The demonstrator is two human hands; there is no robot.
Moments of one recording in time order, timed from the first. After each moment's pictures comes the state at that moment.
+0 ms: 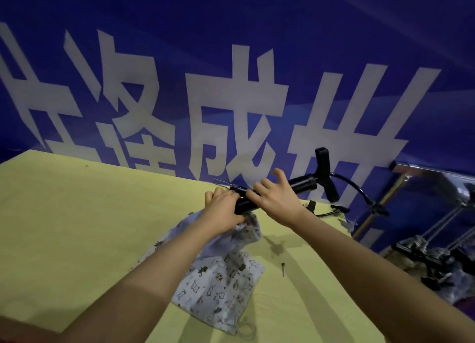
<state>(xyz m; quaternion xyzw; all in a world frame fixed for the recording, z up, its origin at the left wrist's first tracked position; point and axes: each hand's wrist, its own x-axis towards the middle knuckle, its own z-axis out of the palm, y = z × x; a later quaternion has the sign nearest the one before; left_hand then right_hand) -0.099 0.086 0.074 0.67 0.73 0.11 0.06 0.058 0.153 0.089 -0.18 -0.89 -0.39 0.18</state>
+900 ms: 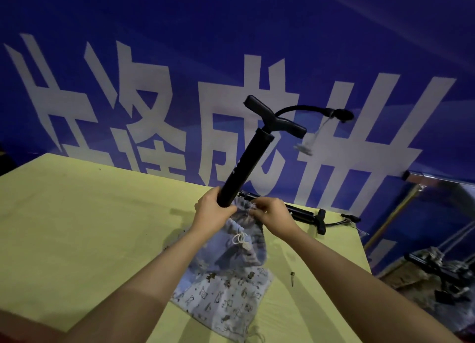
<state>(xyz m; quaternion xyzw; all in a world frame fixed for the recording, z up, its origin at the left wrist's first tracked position) -0.126 0.061 0.084 0.47 0.72 0.45 0.22 0.025 0.136 0.069 -0.43 -0.83 0.28 0.24</state>
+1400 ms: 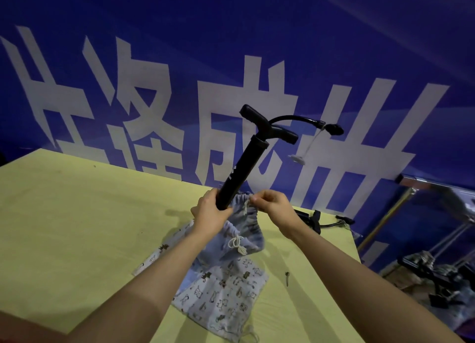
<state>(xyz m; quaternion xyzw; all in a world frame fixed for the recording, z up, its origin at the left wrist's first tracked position) -0.122 0.067 0.069 0.46 0.75 0.44 0.18 0.032 0.131 0.092 -0.41 -0.69 0.52 0.31</state>
